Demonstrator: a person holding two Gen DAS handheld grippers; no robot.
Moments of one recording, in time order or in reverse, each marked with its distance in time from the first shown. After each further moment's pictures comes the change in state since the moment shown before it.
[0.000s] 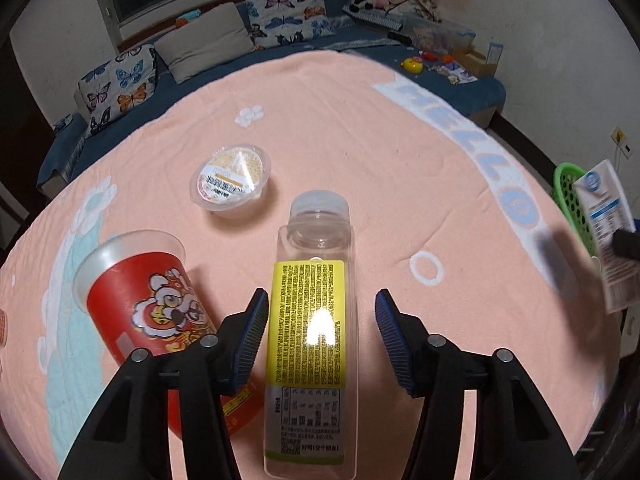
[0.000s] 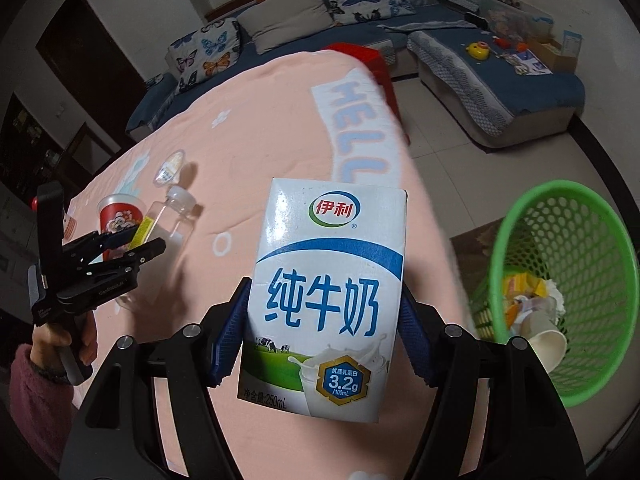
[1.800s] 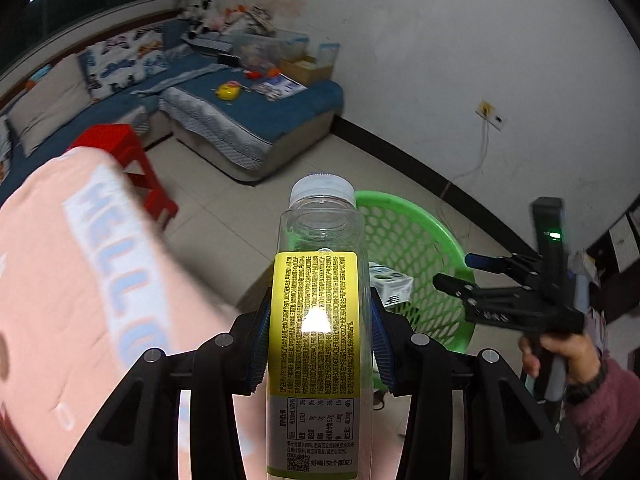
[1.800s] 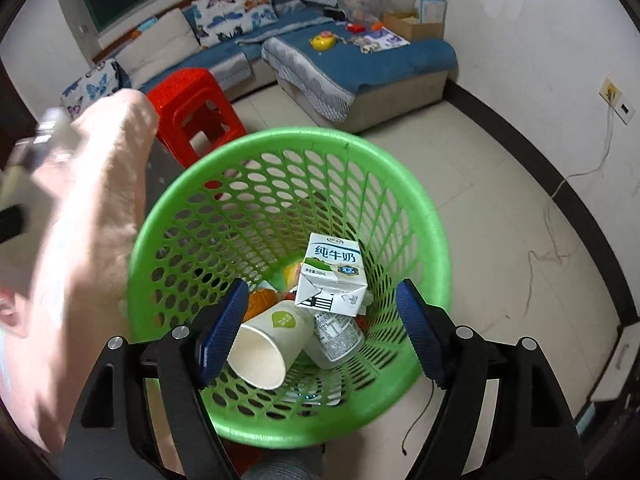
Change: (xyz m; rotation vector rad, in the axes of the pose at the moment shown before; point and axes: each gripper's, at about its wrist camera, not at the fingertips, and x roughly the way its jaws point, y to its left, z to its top) left arm -0.009 -0.316 0.093 0.248 -0.059 -0.444; right arm -0.050 -0.274 -0.066 0.191 -0.077 -0.299
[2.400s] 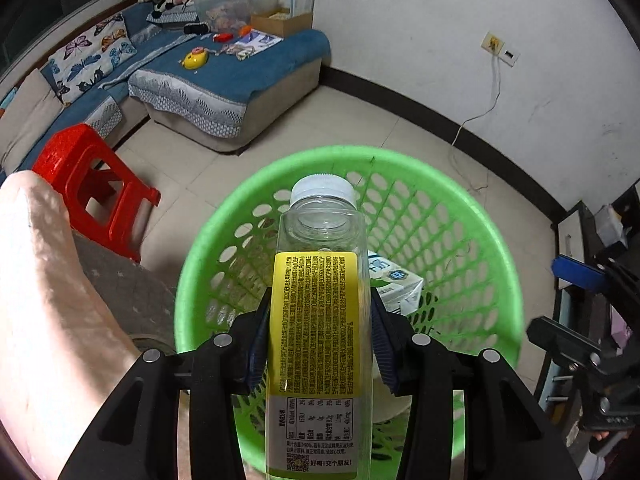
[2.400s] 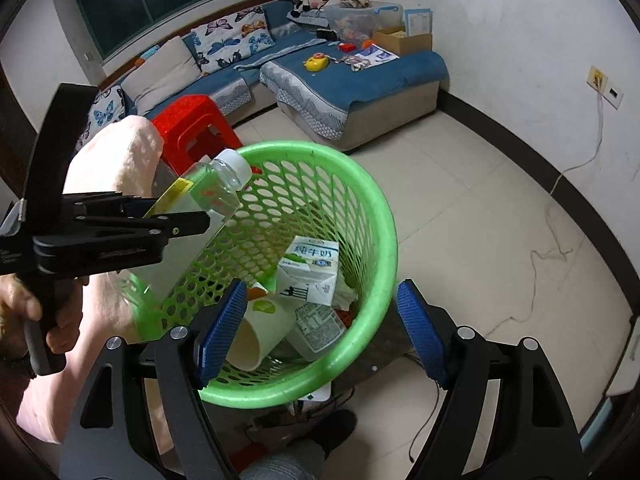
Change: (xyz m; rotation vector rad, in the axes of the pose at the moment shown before) left arm 0.138 -0.055 0.028 0.096 0.175 0.073; right arm -0.021 -0.033 -0.023 0.050 -0.066 0.038
